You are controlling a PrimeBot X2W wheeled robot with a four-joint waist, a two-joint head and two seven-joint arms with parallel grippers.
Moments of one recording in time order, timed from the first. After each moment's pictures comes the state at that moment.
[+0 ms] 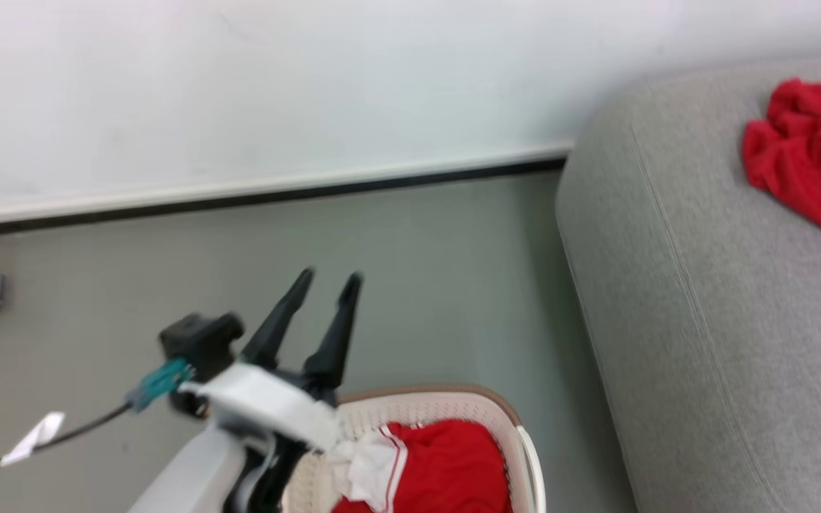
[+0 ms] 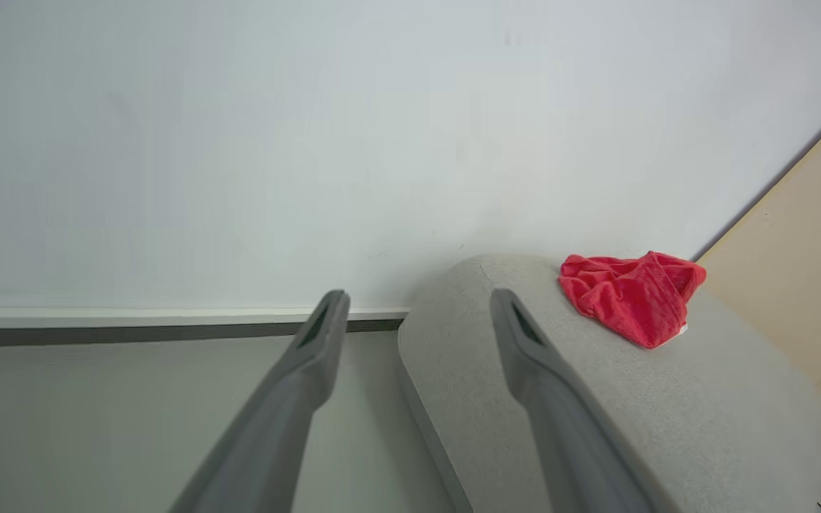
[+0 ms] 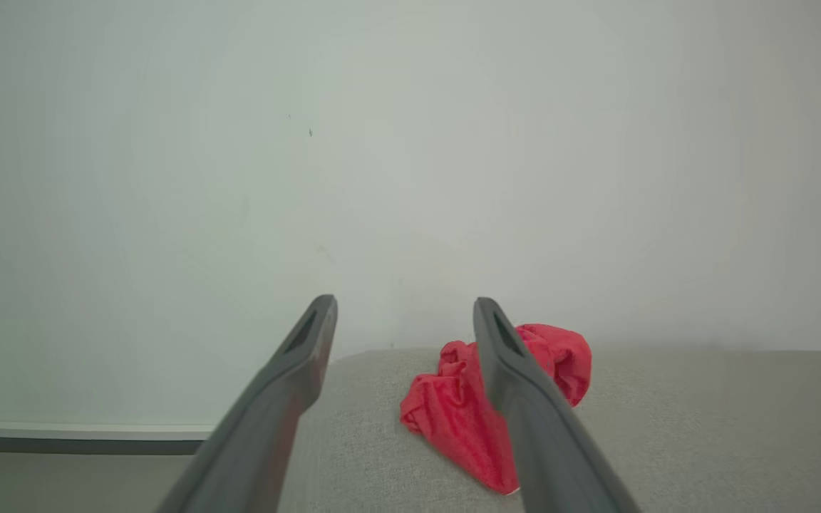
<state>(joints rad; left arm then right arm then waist) -0.46 0.26 -0.56 0.22 -0.75 0.02 -0.25 -0.33 -0.26 -0.16 0.09 0.24 0.13 -0.12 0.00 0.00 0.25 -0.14</state>
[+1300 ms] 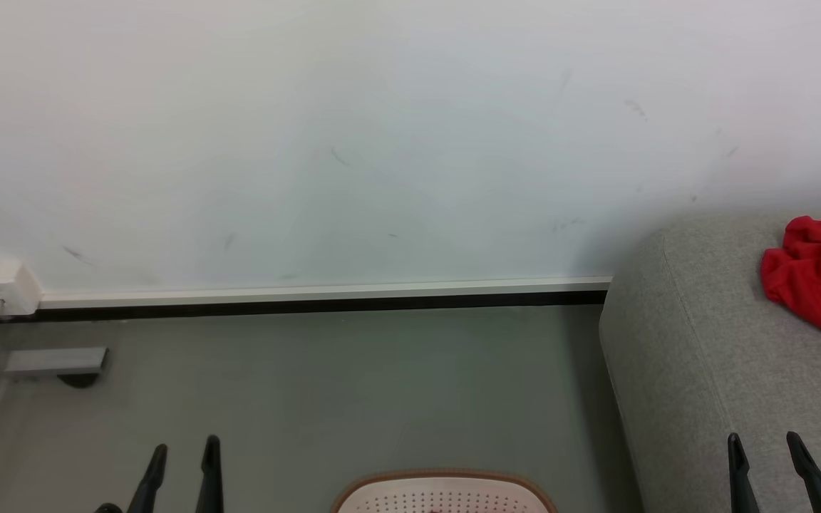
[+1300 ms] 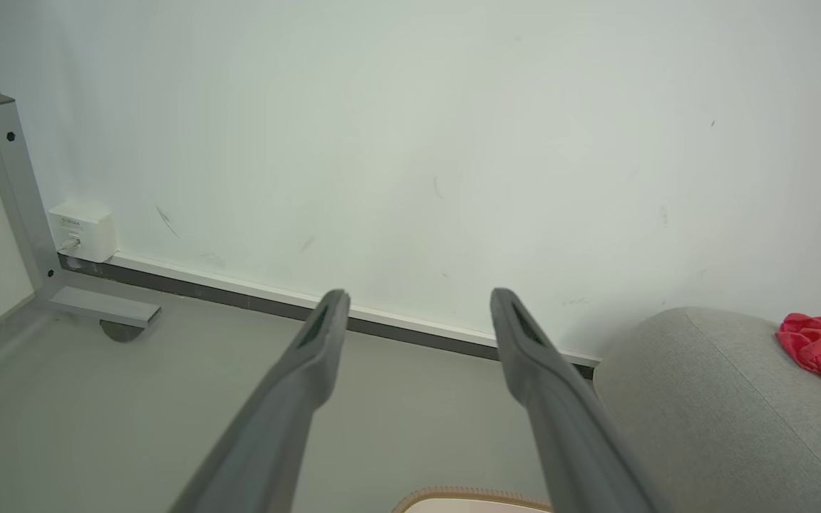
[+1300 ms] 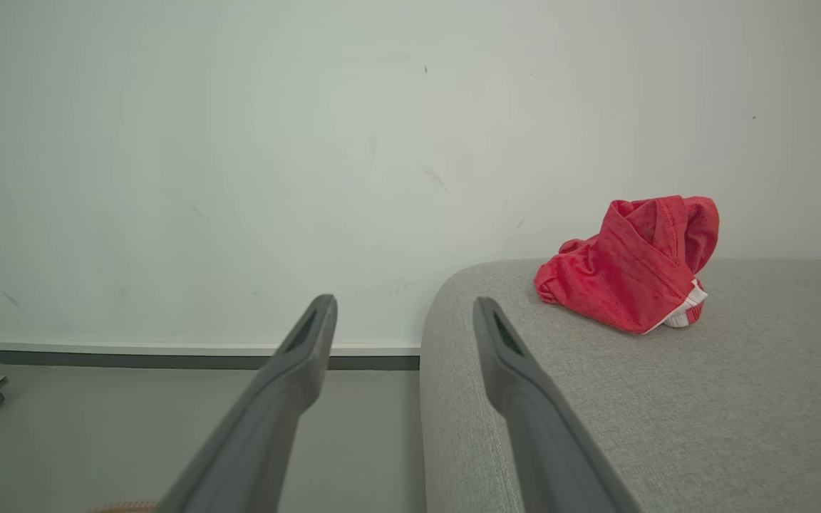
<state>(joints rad) 0.08 0.12 -0.03 0.16 -0.38 -0.05 -0.26 0.10 -0.05 -0.09 0.14 0.14 0.13 -0.26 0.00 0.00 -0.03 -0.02</state>
